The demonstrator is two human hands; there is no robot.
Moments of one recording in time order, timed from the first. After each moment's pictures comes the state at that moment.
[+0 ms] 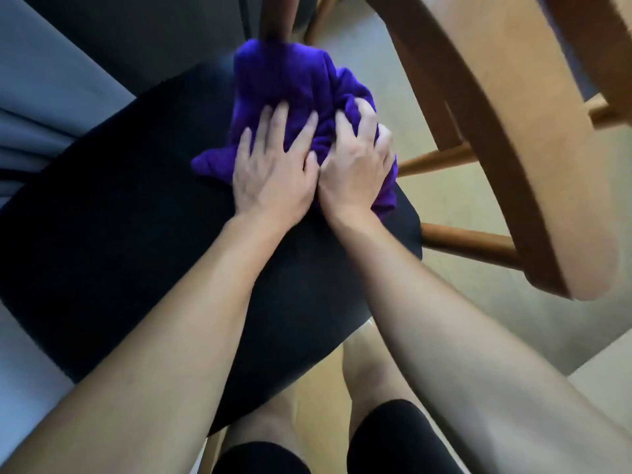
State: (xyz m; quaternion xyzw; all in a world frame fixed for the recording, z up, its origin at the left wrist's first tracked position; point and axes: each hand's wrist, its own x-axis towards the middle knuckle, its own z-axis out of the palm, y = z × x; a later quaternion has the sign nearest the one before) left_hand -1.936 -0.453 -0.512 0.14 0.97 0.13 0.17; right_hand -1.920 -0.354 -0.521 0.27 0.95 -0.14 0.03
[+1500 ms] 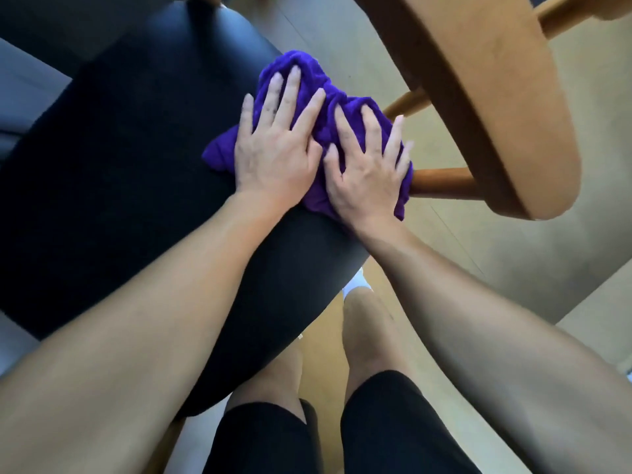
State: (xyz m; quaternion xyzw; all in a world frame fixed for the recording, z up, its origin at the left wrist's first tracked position) left_hand -1.909 -0.419 -0.529 0.27 0.95 0.09 0.13; right_hand -1.831 -0.308 -0.529 0.27 0.96 -0.10 0.06
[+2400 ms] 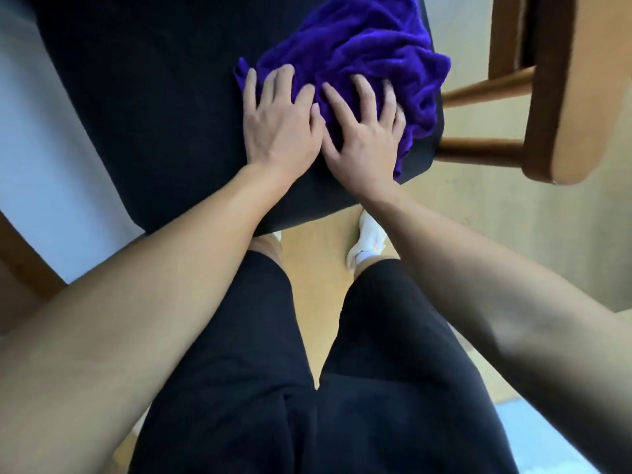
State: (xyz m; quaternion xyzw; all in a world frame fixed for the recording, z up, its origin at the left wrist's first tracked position) left_hand -1.793 -0.500 -0.480 0.01 0.98 0.09 0.16; right_hand -1.784 -0.361 -0.499 -0.02 0.99 -0.08 0.09
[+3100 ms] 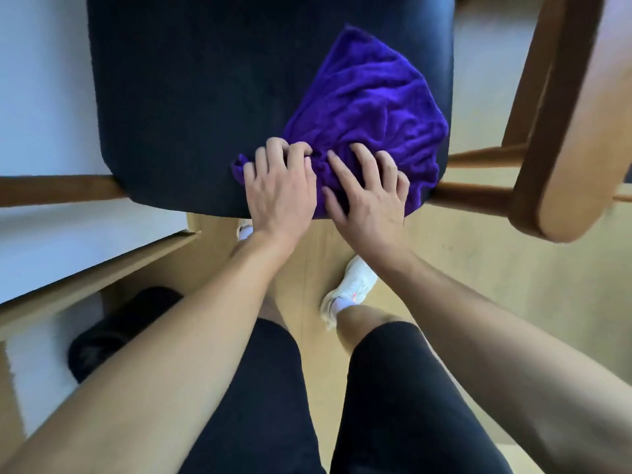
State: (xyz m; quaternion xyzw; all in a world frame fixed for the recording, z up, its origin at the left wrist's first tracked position) left_hand -1.701 -0.423 -0.489 -0.25 0.96 0.08 0.06; right_hand -1.735 -0.285 -0.514 -0.24 0.96 -0.11 0.05
